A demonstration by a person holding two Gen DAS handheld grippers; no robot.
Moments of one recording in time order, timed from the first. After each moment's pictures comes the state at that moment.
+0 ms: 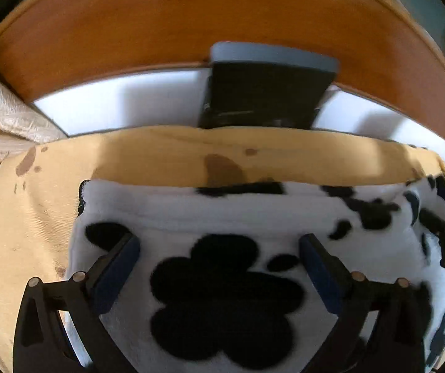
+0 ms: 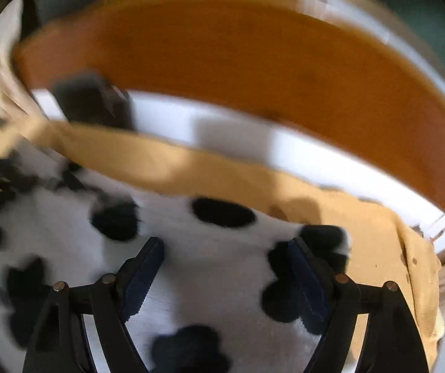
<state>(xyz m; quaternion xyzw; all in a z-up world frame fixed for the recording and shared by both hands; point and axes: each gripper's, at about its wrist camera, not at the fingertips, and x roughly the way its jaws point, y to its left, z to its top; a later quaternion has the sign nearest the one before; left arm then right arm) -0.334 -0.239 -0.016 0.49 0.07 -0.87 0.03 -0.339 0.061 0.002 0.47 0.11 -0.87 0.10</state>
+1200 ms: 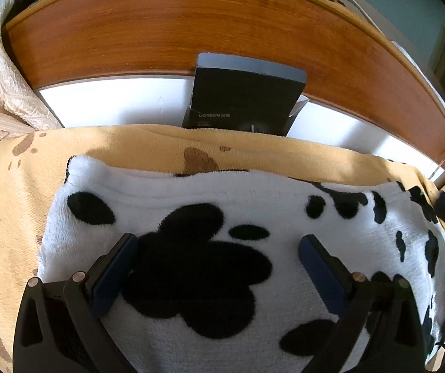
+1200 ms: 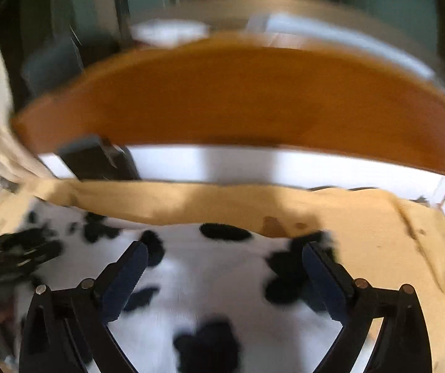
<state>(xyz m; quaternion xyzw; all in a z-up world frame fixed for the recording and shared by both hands) -0.285 -0.209 -0.009 0.45 0.10 -0.89 -0.01 -0.272 0.103 0.061 0.39 0.00 -0.92 0.09</state>
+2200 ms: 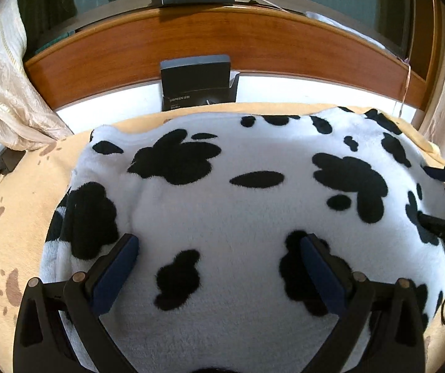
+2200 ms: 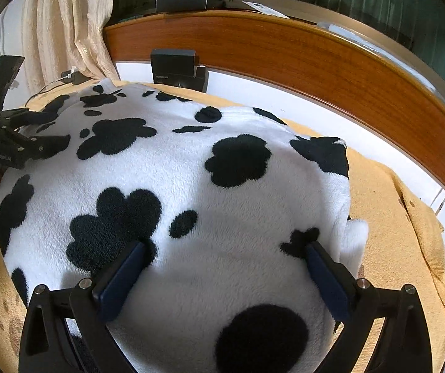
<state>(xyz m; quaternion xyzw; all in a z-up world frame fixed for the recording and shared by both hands) -0.193 -0.174 -0.029 0.40 -0.01 -0.92 -0.05 -0.155 0.128 0.014 0.38 0.16 -0.89 0.20</state>
